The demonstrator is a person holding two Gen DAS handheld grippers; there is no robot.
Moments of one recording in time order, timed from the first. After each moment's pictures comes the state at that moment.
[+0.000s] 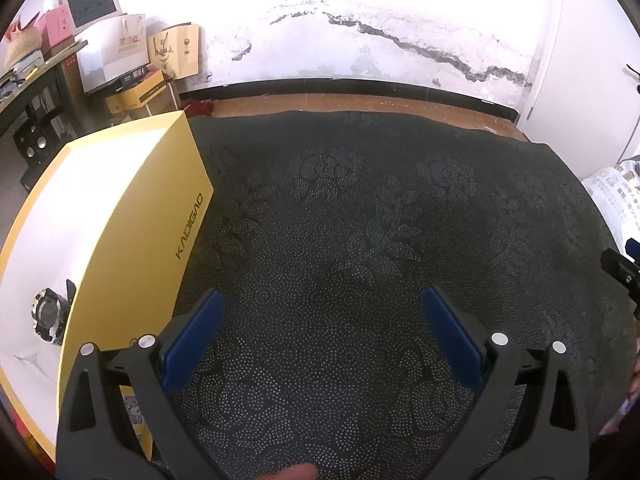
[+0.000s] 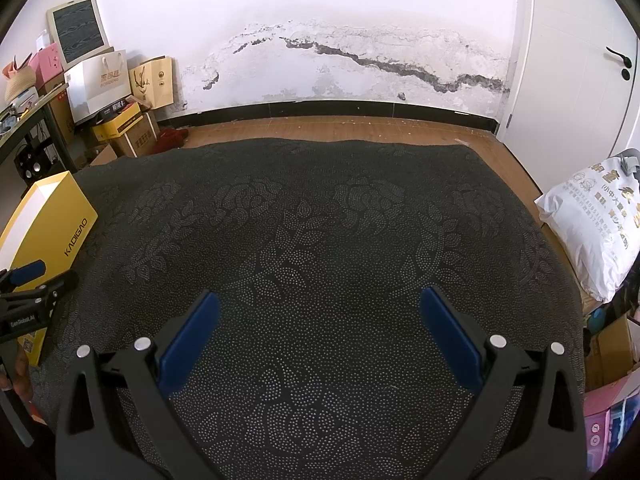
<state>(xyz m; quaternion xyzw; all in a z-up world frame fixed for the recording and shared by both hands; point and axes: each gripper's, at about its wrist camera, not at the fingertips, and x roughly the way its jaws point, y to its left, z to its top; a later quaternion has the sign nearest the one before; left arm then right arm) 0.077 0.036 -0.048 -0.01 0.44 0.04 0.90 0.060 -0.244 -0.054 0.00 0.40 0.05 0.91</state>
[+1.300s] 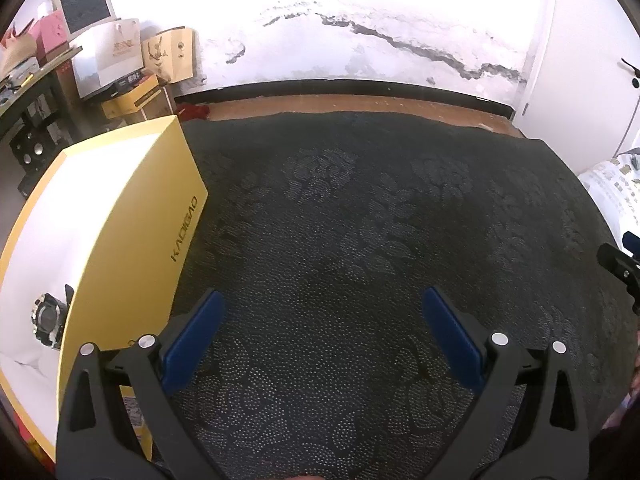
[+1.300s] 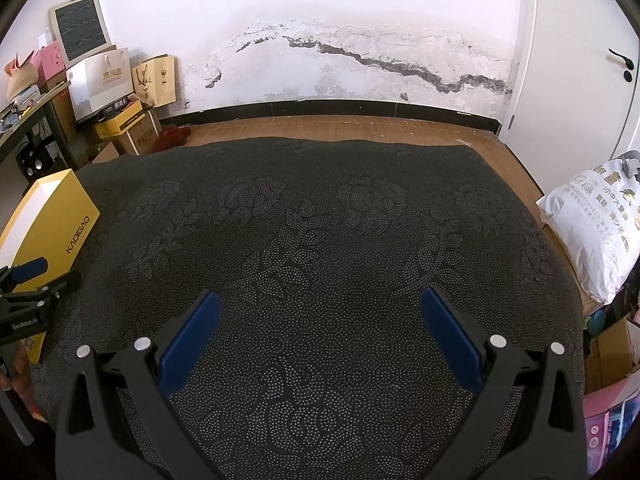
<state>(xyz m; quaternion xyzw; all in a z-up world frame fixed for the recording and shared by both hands) 0.077 0.034 -0.046 -0.01 0.44 0.03 0.90 0.061 -0.247 -0.054 -0.01 0.40 0.05 0.91</state>
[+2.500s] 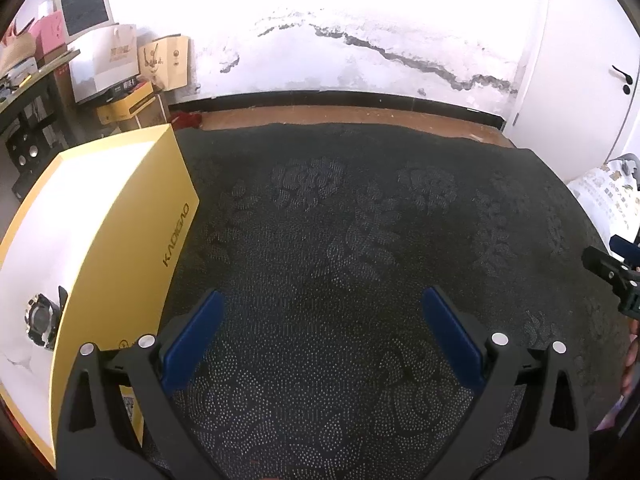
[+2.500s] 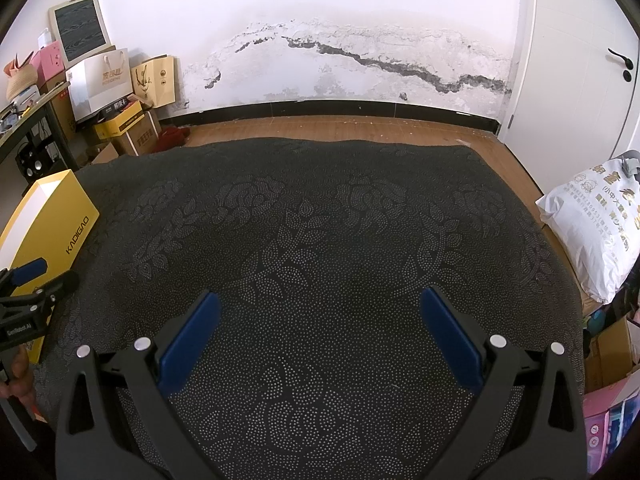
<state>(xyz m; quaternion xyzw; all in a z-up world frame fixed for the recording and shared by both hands) 0.066 0.033 -0.042 -0.01 0.42 0.01 0.91 0.060 -0.247 -0.055 -0.01 0.40 0.05 0.91</state>
